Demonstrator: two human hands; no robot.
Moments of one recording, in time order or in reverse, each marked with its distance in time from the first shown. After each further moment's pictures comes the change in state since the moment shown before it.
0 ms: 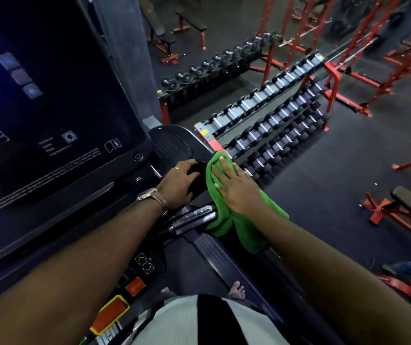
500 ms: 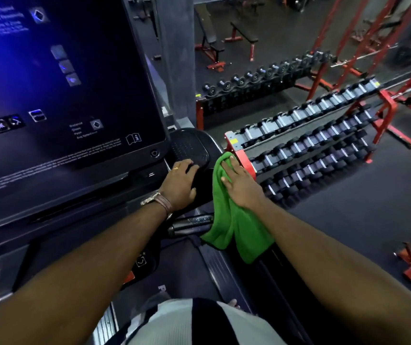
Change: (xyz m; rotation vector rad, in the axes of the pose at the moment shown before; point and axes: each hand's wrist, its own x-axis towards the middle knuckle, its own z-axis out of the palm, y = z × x) left_hand -0.010 0.012 -0.007 0.005 0.118 -0.369; right_hand 0.061 0.016 -0.005 0.252 -0.098 -0.068
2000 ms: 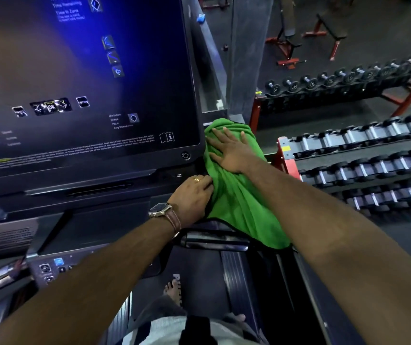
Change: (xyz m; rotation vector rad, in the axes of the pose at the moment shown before) left_hand -0.019 0.004 -0.018 0.201 -0.010 -0.034; right_hand 0.171 -0.079 -0.004 -0.297 -0.165 -0.455
